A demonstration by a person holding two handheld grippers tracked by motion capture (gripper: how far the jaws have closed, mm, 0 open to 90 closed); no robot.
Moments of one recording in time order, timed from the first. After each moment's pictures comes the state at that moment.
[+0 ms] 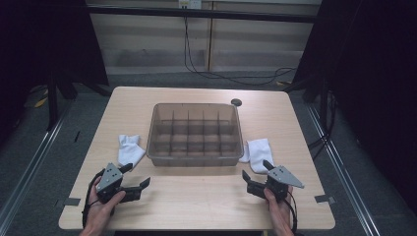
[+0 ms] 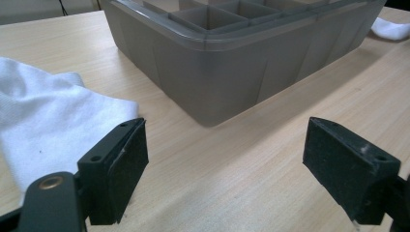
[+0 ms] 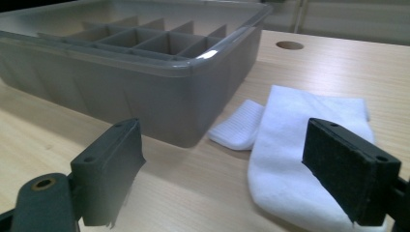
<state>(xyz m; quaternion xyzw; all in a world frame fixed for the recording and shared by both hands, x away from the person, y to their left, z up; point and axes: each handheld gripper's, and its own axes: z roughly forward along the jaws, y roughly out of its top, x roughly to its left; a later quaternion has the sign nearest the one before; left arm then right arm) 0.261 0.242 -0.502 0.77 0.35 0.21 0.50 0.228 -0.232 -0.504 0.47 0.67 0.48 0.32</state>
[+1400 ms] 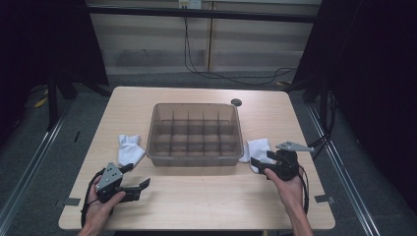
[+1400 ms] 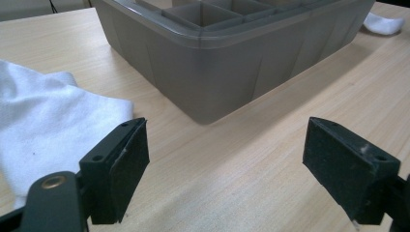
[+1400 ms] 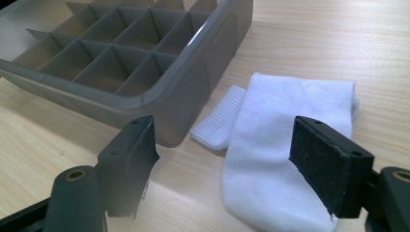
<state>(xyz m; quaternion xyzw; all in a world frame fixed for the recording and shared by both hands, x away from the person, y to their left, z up) 0.263 0.244 -0.501 0.78 0.34 0.20 0.49 0.274 -0.263 -0.452 0.53 0.71 0.42 0.18</state>
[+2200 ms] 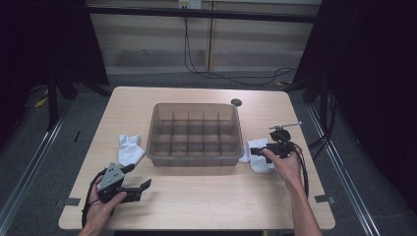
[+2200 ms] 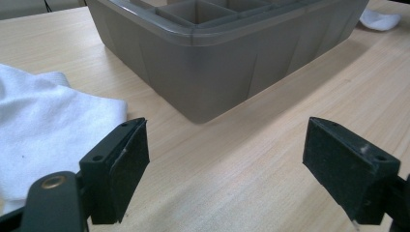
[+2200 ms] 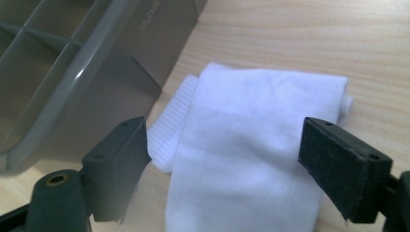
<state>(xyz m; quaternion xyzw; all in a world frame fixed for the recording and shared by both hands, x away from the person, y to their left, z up) 0.263 0.241 -0.502 0.78 0.33 0.20 0.49 0.351 -0.279 -0.462 0.58 0.75 0.32 0.08</state>
